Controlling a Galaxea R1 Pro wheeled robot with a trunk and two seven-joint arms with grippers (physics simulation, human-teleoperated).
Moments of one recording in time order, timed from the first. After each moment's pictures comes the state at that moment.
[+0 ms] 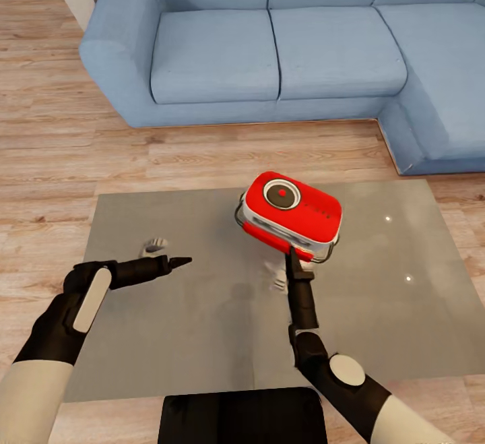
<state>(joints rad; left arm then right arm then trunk) -0.68 0.20 0.02 -1.25 0.48 0.96 -0.47 -0.59 -0.12 0.80 -1.04 0.99 0.51 -0.88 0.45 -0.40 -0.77</state>
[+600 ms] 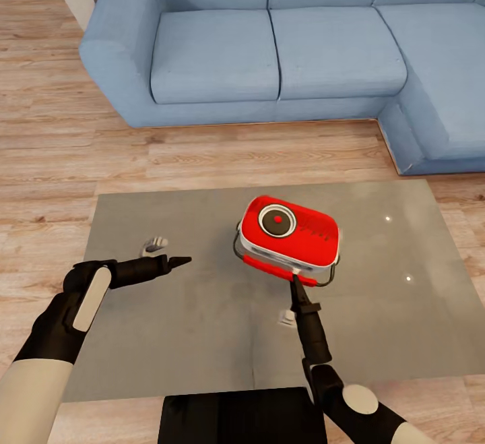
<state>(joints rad) -0.68 0.20 0.02 -1.25 0.48 0.96 -0.47 -0.52 -0.16 0.84 -0.88 1.00 0.38 -1.08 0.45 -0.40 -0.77</state>
